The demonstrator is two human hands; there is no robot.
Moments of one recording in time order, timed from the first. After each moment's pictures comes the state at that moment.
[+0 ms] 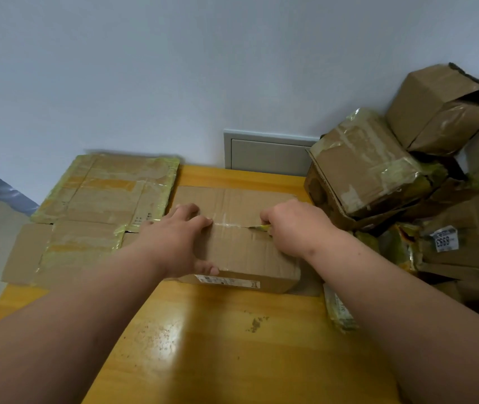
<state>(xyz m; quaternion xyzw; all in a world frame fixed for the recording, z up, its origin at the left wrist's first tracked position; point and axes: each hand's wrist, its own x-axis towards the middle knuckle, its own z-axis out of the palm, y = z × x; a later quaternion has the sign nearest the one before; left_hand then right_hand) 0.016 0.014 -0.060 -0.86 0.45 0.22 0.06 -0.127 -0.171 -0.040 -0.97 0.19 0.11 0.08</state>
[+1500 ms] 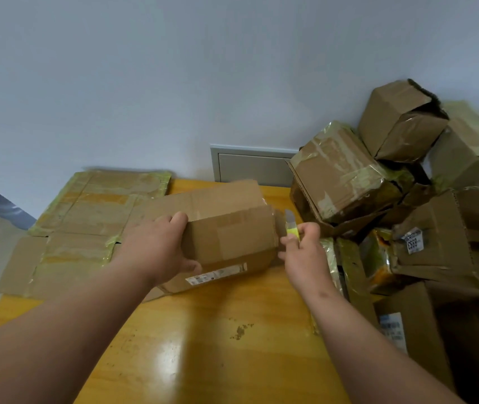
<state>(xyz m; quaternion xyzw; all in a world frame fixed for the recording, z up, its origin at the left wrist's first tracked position) -0.012 0.007 -0.044 -0.91 0.41 0.06 0.06 -0.195 -0.165 -0.088 -0.72 0.48 -0.15 0.49</state>
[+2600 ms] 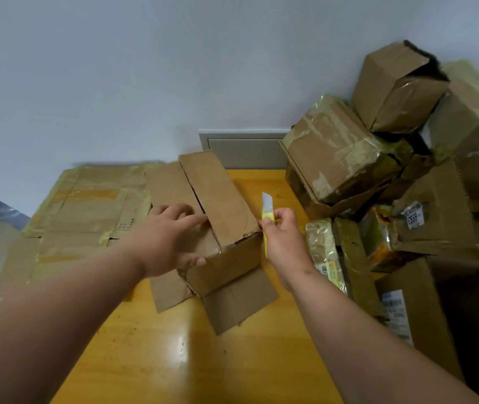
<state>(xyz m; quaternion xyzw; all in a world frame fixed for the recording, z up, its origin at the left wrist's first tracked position) -0.002 -0.003 -0.057 -0.83 0.52 0.18 0.06 -0.175 -0.158 -0.110 -0.65 0.44 -0.17 0.60</state>
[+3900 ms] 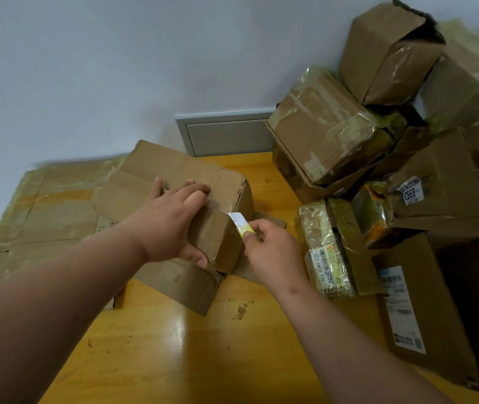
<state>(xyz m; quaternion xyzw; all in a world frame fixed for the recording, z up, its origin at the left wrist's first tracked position) 0.018 -0.043 -0.068 -0.74 0.66 0.13 0.06 -0.182 -0.127 -0.108 -0.71 0.46 -0.13 0.51</state>
